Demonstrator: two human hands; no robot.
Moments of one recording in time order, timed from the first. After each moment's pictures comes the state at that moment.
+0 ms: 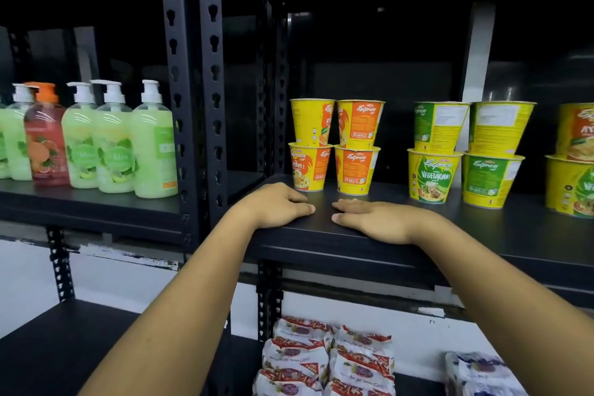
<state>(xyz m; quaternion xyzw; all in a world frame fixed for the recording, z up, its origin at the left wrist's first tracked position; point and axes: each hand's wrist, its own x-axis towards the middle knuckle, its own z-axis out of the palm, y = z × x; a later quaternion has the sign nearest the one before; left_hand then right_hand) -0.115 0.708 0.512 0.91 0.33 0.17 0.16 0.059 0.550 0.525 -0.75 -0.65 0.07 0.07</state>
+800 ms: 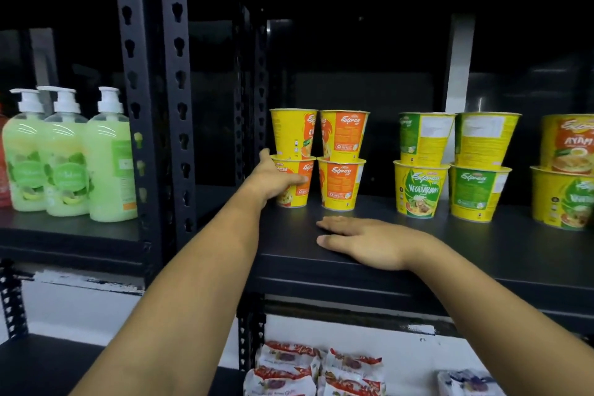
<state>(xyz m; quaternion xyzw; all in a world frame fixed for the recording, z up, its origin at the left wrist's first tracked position) -0.034 0.779 0.544 0.74 0.32 0.40 0.43 0.068 0.553 0.524 -0.75 -0.65 0.06 0.10</state>
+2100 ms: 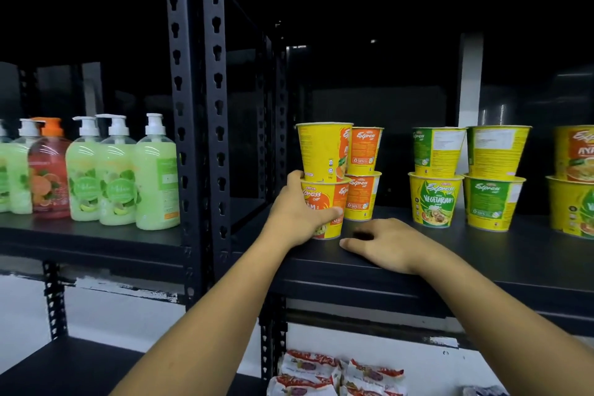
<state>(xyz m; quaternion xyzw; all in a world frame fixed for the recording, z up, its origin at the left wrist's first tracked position) -0.080 0.698 0.516 0.81 0.27 0.44 0.27 0.073 0.558 0.513 -0.79 -0.58 0.01 0.19</state>
